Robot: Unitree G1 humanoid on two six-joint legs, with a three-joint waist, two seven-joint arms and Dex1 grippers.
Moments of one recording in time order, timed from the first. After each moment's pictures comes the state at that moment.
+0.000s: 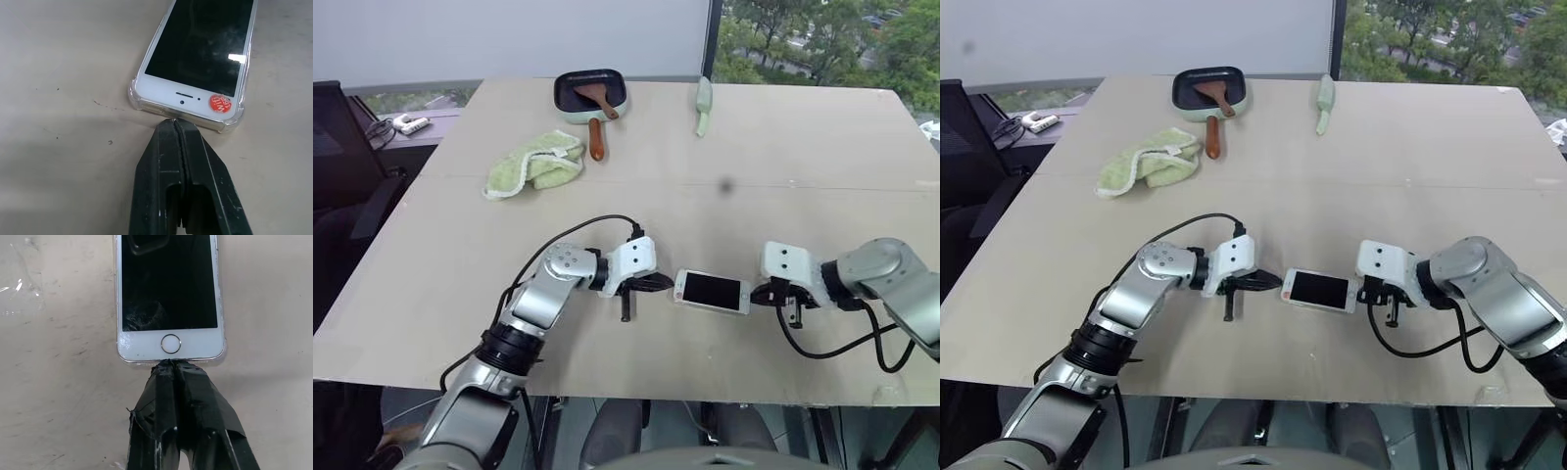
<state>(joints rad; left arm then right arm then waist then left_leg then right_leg) -0.46 0.48 -0.33 0.02 -0.03 0.32 -1.17 -0.44 -0.99 0.37 -0.45 0.20 0.85 1.08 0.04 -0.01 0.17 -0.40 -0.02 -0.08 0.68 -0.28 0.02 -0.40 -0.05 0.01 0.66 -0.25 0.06</state>
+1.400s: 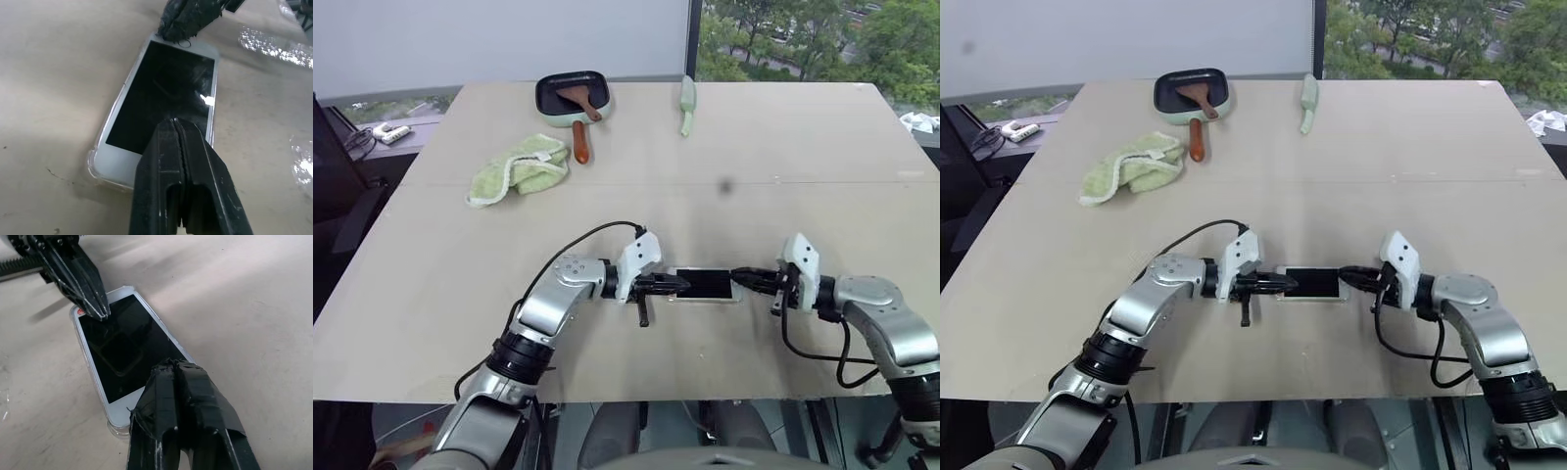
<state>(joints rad) -0.43 0.43 -0.32 -0.01 -0.21 0.43 -1.07 -0.18 -0.62 0.06 -0.14 0.32 0.40 0.99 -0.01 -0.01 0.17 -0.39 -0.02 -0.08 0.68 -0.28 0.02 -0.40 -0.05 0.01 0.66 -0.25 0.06</state>
